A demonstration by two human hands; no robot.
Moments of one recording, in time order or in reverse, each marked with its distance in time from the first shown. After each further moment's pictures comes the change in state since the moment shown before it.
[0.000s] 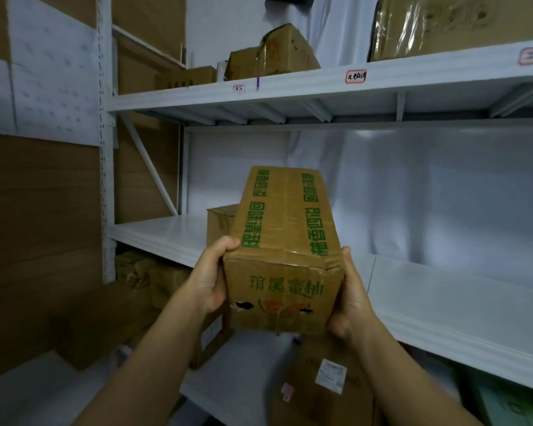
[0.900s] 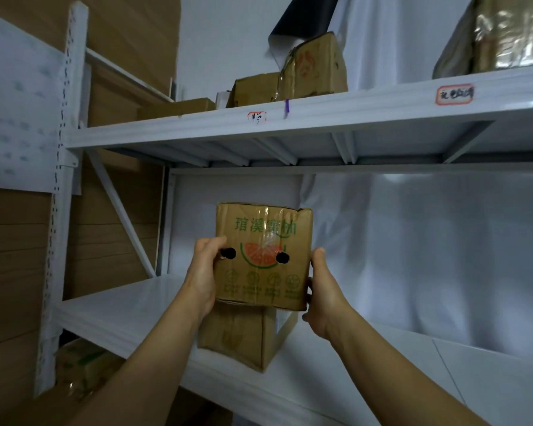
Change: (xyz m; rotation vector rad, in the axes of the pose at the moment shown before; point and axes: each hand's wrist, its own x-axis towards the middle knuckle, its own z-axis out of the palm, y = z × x) left_hand 0.248 0.074 -0.075 0.222 0.101 0.292; right_hand 0.213 -0.058 0.124 -0.456 0.130 -0.265
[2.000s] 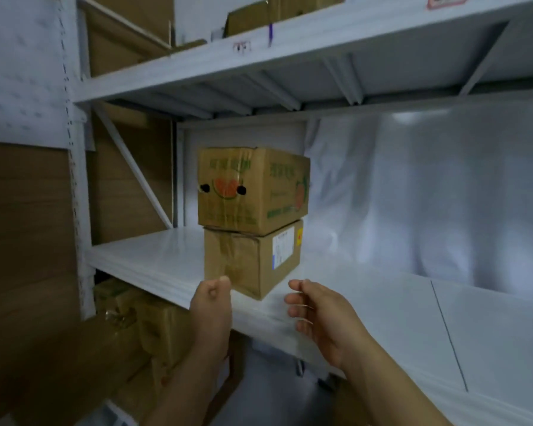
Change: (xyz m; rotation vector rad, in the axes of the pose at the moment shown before) left_hand -0.112 -0.115 0.002 0.413 0.513 -0.048; right_hand -0.070 0.090 -0.055 0.113 -0.077 0.183
